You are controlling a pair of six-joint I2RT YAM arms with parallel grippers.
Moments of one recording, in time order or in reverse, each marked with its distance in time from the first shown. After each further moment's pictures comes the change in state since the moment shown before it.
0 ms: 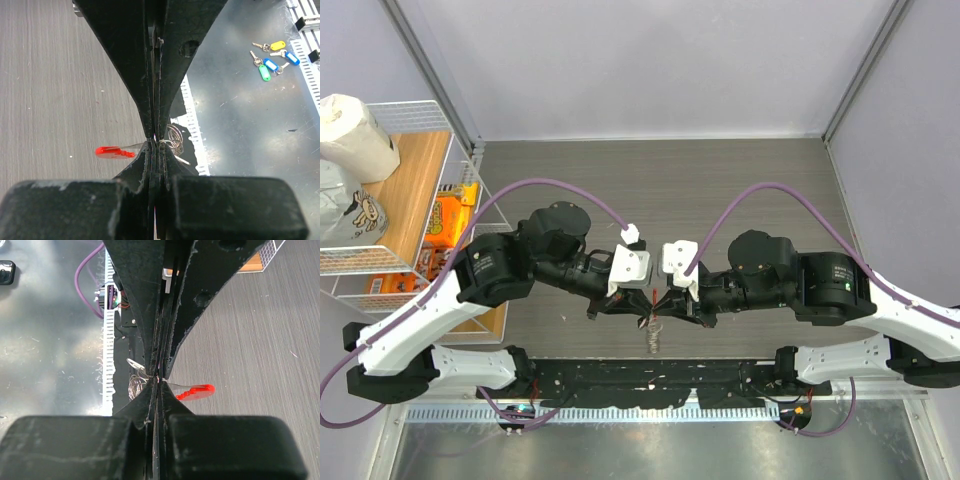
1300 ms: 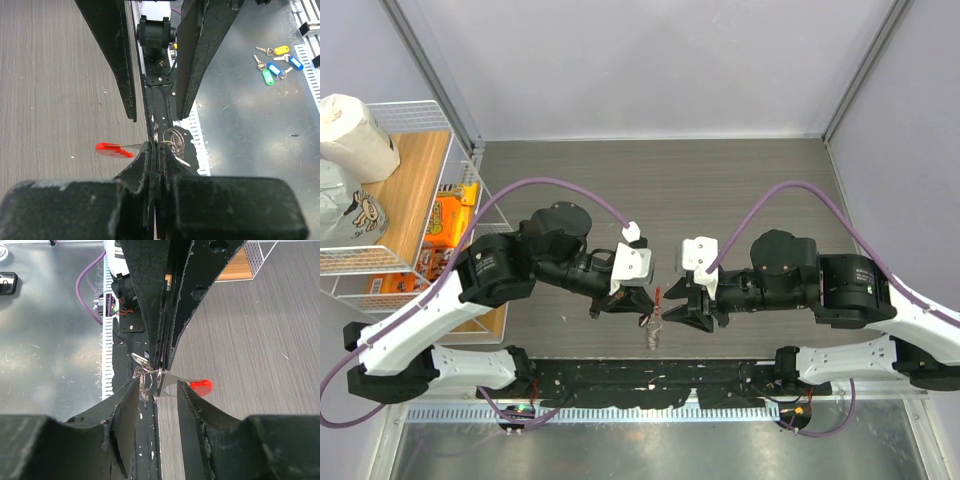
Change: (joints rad) left arm 0.000 -0.001 -0.012 0.031 -0.017 -0.020; right arm 0.000 -0.058 -0.002 -0.002 0.019 0.007
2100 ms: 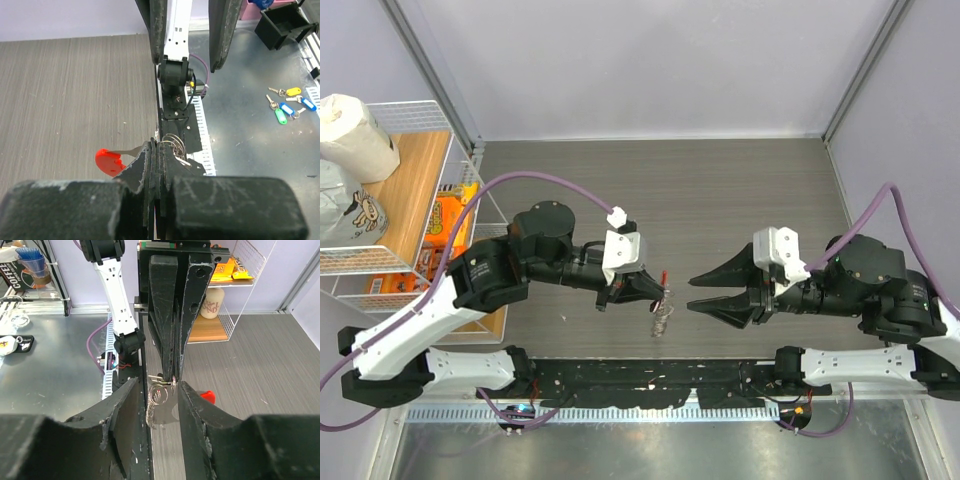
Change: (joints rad) left arm 0.000 -0.054 -0.072 0.235 -0.054 -0.101; right arm 0.000 -0.208 -0.122 0.245 0.013 0.014
